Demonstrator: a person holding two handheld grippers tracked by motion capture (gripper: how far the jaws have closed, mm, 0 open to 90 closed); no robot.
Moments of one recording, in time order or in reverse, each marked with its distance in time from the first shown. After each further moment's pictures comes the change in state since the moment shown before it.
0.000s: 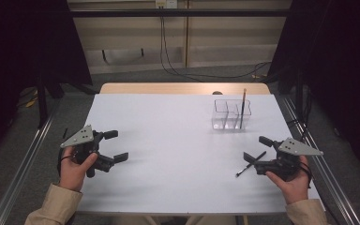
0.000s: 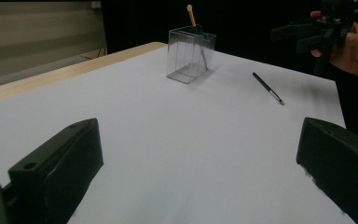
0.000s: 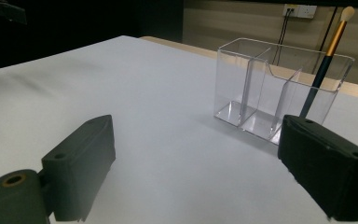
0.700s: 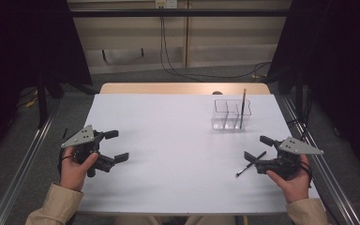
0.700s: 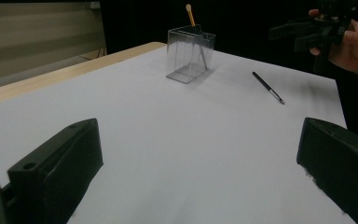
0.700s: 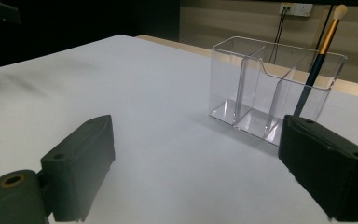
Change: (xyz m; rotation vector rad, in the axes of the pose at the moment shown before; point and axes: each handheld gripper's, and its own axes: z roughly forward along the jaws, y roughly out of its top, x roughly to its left) left arm 0.000 0.000 0.002 0.004 -0.008 0.003; right arm -0.004 0.001 0.001 0.005 -0.013 0.005
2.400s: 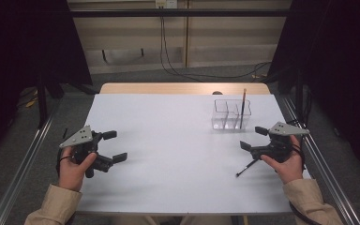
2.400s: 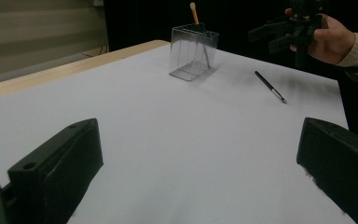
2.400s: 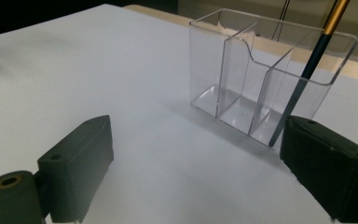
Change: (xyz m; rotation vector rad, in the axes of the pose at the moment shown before) left arm 0.003 -0.003 -0.004 0.000 0.009 -0.016; right arm -0.033 0.011 0.039 0.136 0.018 -0.007
